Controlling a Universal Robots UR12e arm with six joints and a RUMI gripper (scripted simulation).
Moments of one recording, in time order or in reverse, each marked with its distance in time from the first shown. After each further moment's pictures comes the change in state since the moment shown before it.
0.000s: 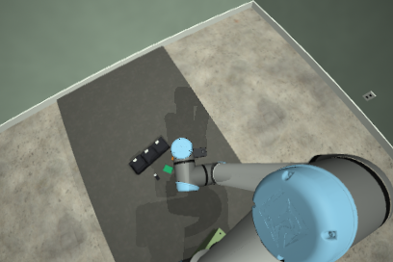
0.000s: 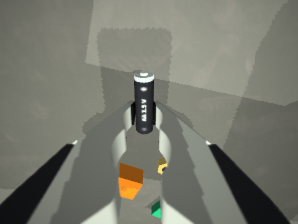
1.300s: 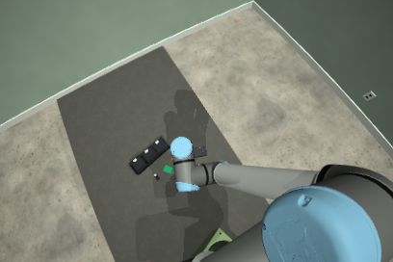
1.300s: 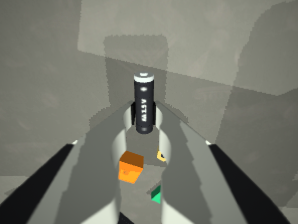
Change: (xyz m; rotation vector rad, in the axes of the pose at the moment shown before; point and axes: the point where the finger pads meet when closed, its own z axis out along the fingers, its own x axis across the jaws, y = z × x) arm 0.000 0.000 -0.019 0.000 -0.001 0.000
